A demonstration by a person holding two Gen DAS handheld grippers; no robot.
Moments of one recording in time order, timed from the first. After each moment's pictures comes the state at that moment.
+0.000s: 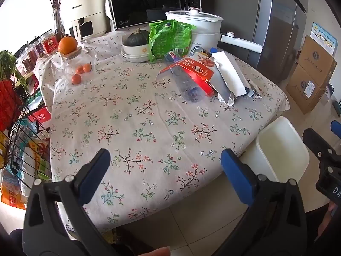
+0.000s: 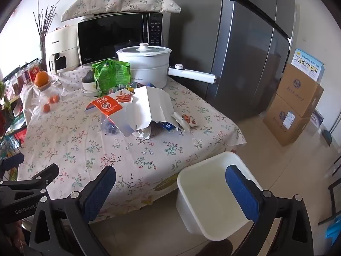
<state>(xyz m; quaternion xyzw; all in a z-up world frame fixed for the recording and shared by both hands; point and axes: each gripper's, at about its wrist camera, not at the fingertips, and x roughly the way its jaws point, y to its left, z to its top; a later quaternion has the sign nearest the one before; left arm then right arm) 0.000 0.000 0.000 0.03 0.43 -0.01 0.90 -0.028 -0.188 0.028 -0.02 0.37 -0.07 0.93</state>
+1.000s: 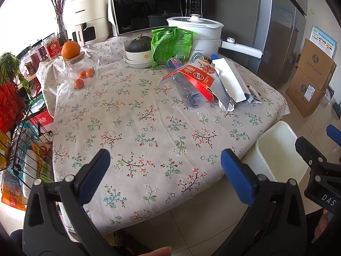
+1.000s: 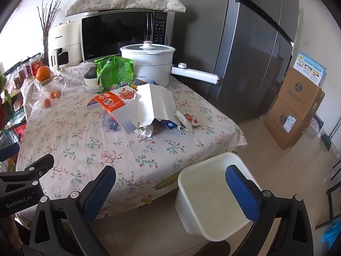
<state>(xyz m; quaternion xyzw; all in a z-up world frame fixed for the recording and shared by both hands) -0.004 0.002 0.008 0.03 0.41 -0.01 0.91 -0.027 -0.184 0.026 -0.03 0.37 -0.06 0.93</state>
